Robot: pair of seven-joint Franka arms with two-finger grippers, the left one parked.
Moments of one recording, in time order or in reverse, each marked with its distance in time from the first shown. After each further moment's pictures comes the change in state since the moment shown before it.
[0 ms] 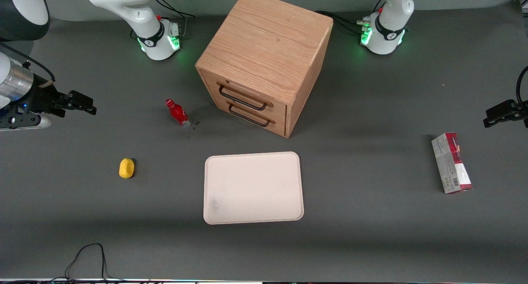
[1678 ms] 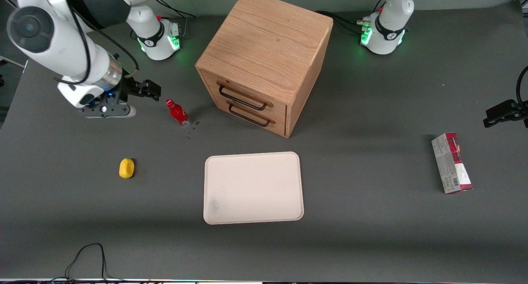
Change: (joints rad) arm 0.192 -0.024 0.124 -0.153 0.000 0.055 0.350
